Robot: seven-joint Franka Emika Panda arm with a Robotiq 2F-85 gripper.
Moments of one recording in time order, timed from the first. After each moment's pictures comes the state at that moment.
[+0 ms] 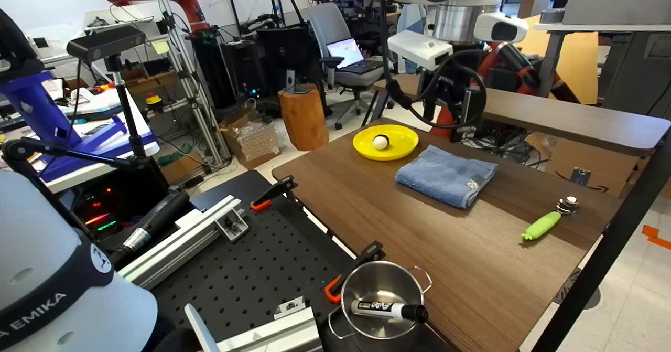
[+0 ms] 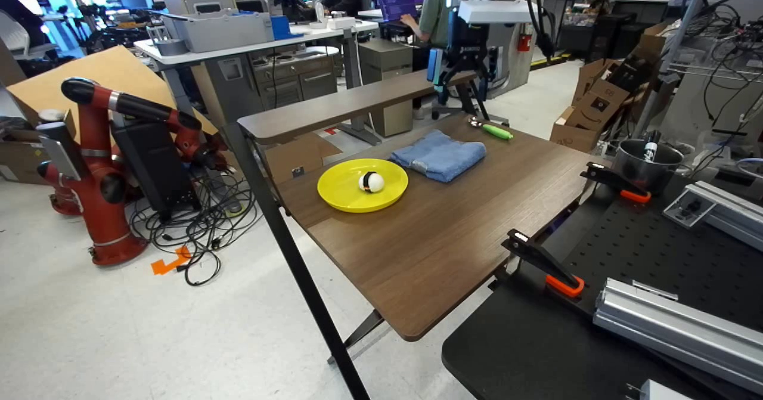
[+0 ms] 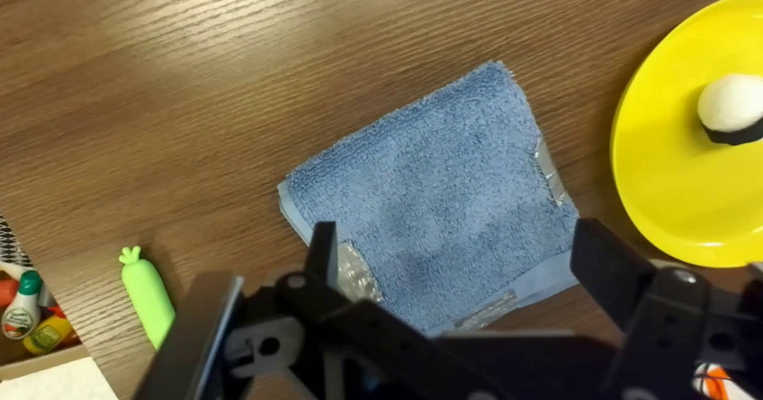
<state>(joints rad) -0.02 0.51 -0.08 -1.90 0.14 2.32 0.16</state>
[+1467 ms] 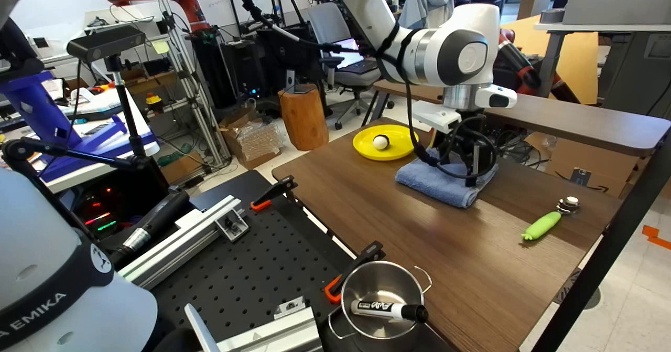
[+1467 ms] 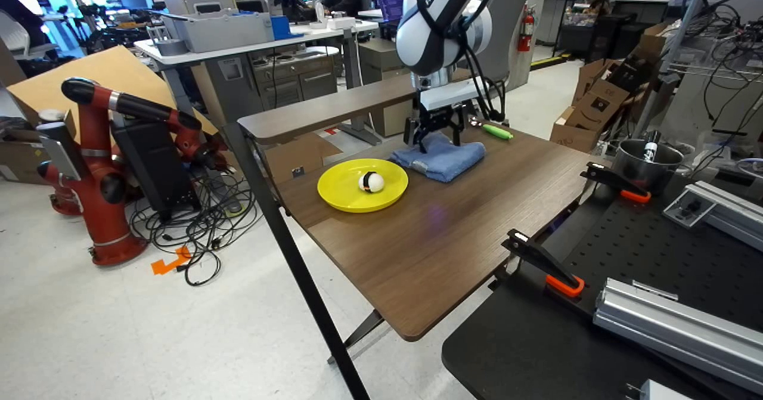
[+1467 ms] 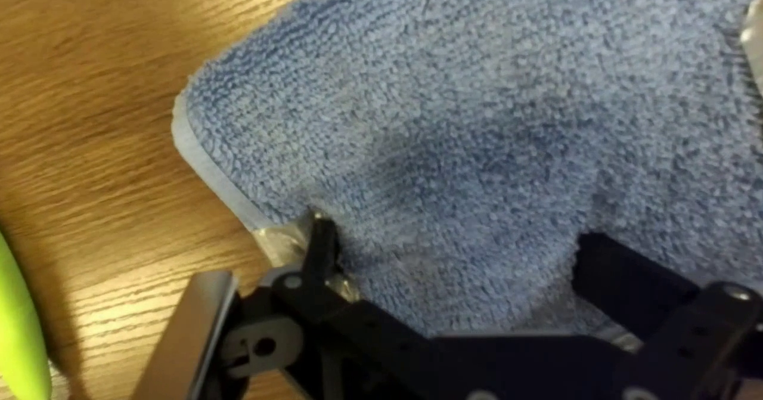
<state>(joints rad) 0.04 0.97 -0.12 -1.48 -0.01 2.34 0.30</state>
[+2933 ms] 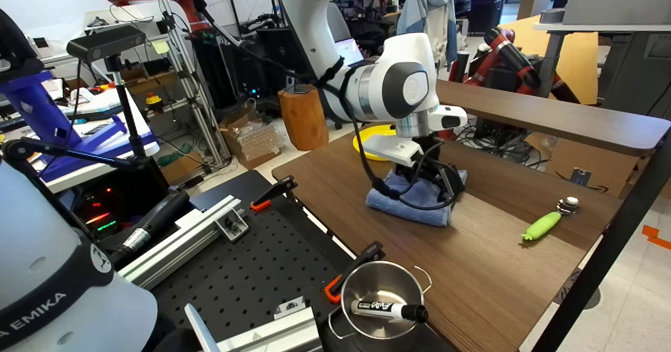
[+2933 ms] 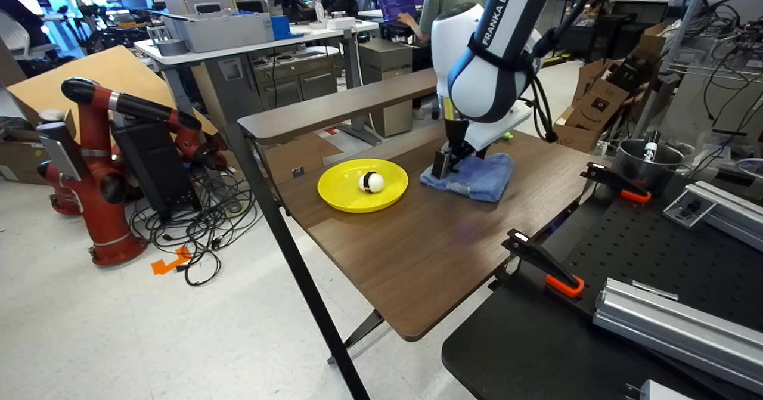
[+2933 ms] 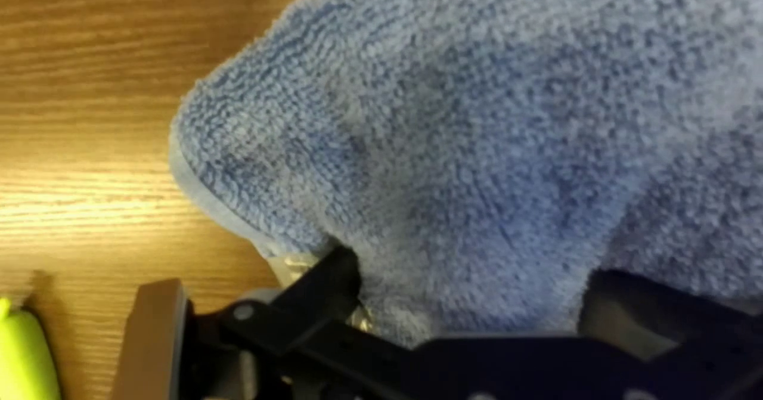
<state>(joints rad) 0.20 0.80 -0.23 -2.00 -0.19 2.76 0.29</state>
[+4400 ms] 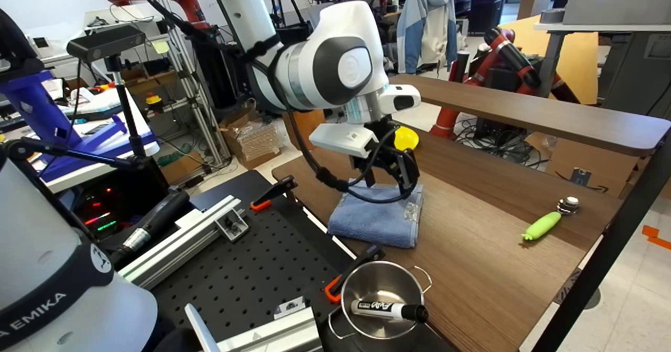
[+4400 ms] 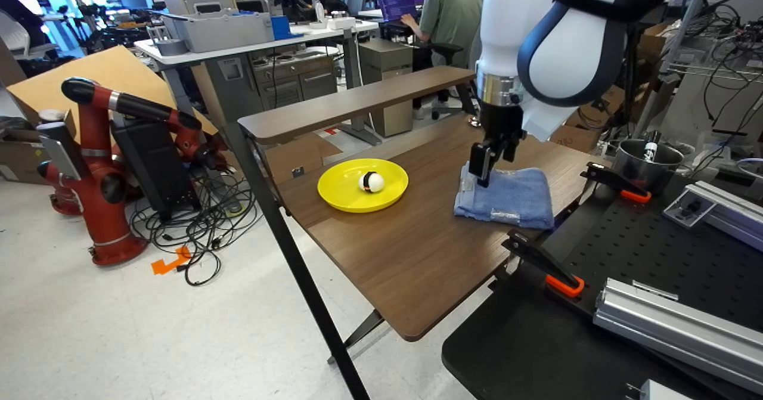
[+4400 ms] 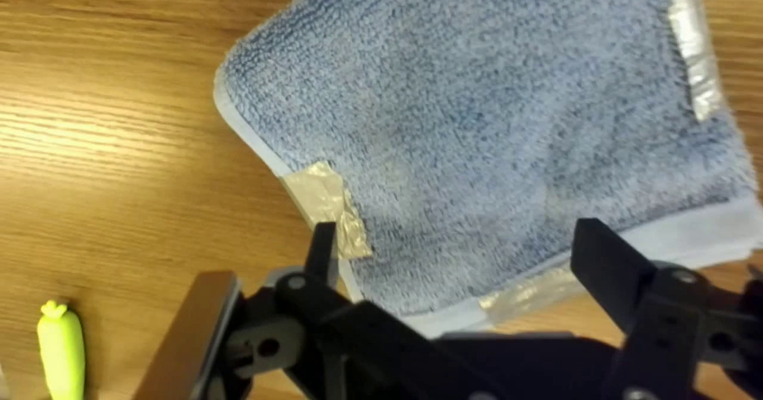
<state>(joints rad) 0.32 0.48 -0.30 -2.43 -0.25 2.96 0.19</state>
